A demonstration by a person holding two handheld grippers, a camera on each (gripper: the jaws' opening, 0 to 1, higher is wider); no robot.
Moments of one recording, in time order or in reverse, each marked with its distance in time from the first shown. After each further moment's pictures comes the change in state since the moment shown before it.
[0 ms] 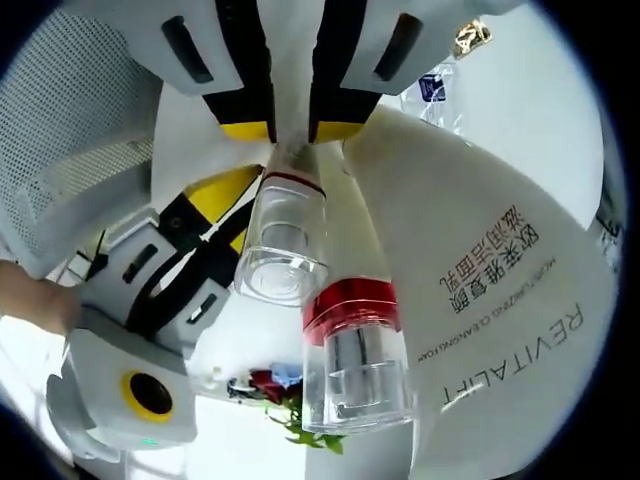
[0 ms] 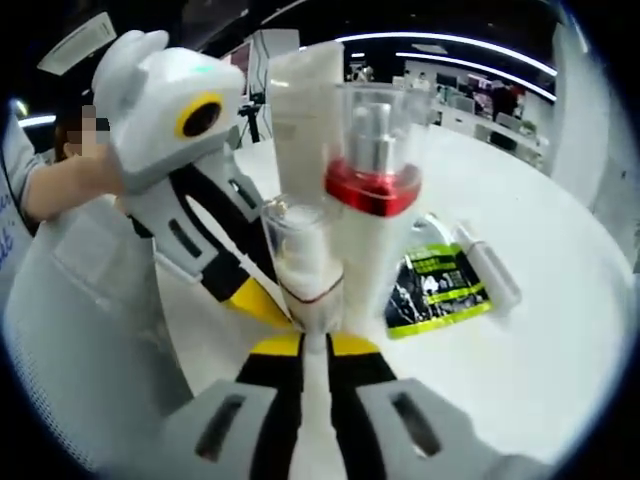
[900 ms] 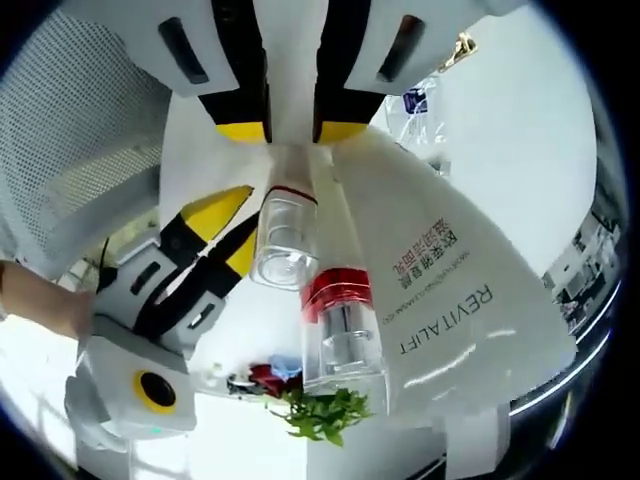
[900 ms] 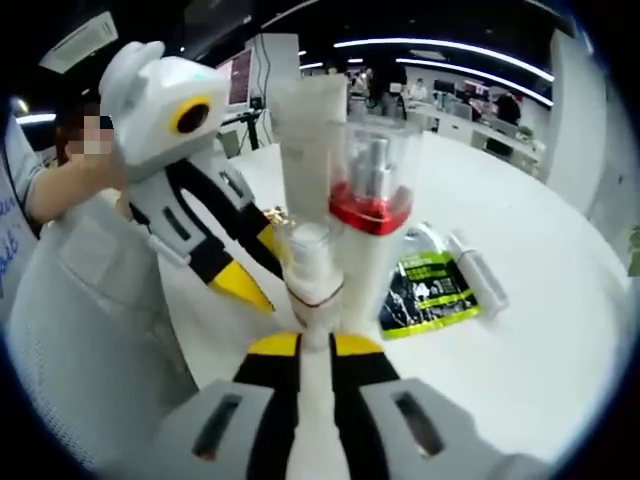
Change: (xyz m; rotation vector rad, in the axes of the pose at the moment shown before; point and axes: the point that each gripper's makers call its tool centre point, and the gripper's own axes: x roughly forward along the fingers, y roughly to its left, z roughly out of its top) left arm -0.031 0.000 0.002 0.019 -0.026 0.026; right arm -0.019 0.003 0.010 -0.016 -0.024 -0.022
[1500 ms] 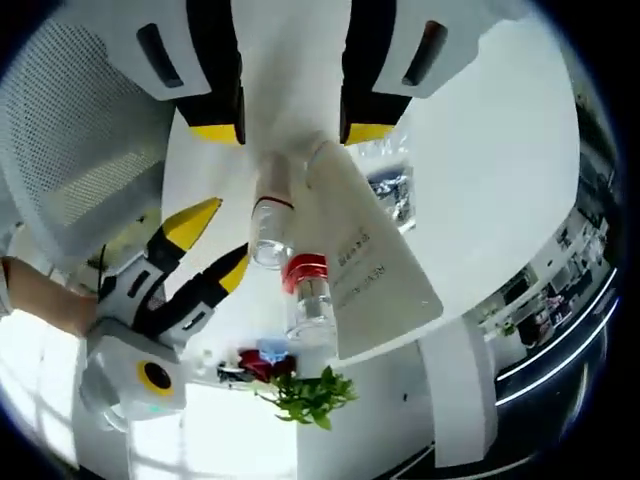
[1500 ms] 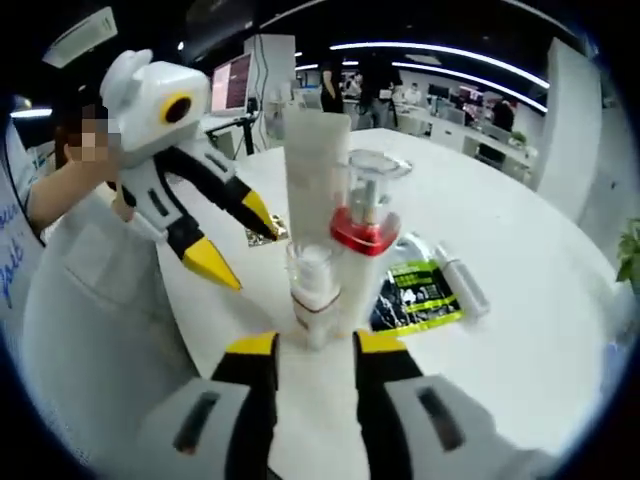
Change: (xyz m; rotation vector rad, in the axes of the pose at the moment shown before) left arm -0.043 0.012 0.002 0.006 -0.046 0.071; right arm -0.023 0.000 0.013 0.000 -0.014 -0.050
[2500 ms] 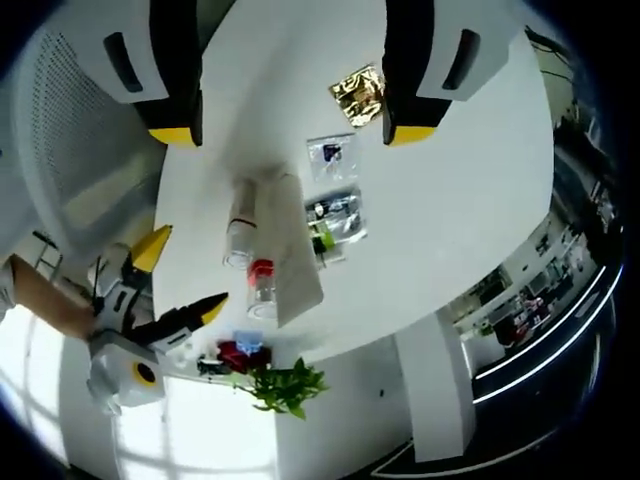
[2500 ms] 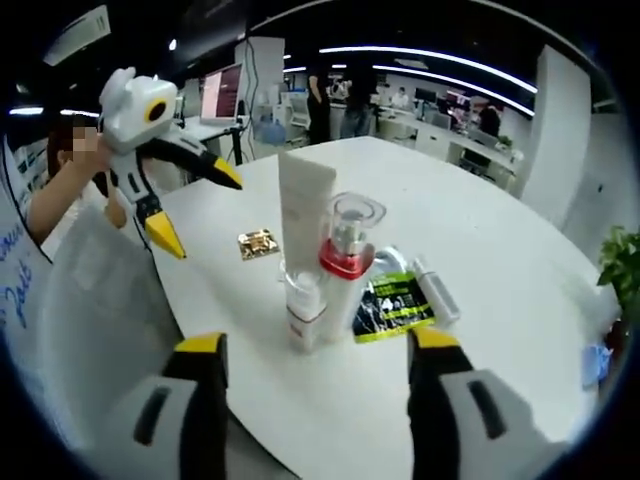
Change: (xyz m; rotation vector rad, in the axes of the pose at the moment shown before) left arm -0.065 0.030 -0.010 -0.026 -0.015 0.089; right arm -0.028 -0.006 0.018 -0.008 -0.005 -0.063
